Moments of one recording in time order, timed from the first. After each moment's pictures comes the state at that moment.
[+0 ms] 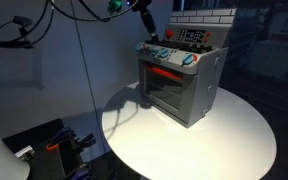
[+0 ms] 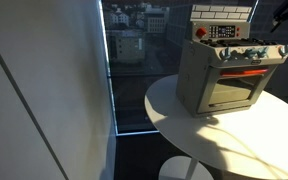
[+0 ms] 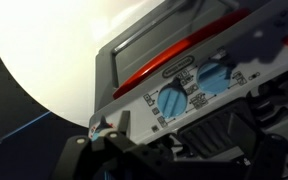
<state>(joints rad) -0.12 -0.23 0.09 -2.27 -0.09 2.49 0.69</state>
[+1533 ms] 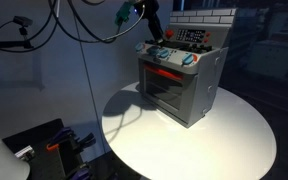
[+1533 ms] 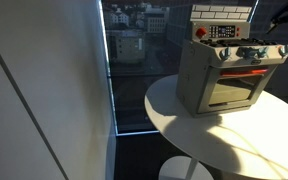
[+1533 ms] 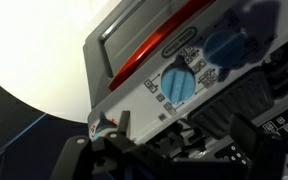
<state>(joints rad) -0.13 -0.18 0.06 -2.32 -0.07 2.70 0.78</state>
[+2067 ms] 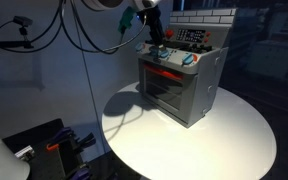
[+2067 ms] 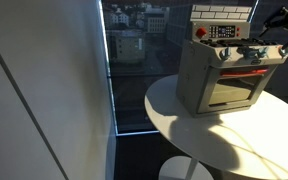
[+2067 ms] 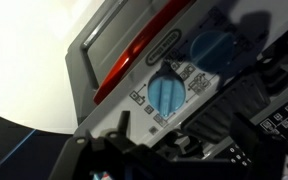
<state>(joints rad) -0.11 -0.12 0.06 -2.32 0.02 2.80 0.78</state>
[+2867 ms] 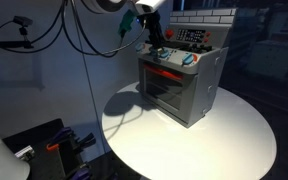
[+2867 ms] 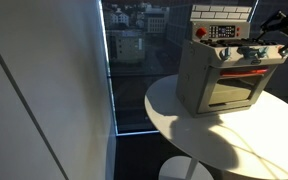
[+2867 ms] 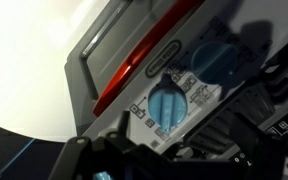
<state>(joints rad) -0.10 -0.10 0.05 -2.32 0.05 2.81 0.78</state>
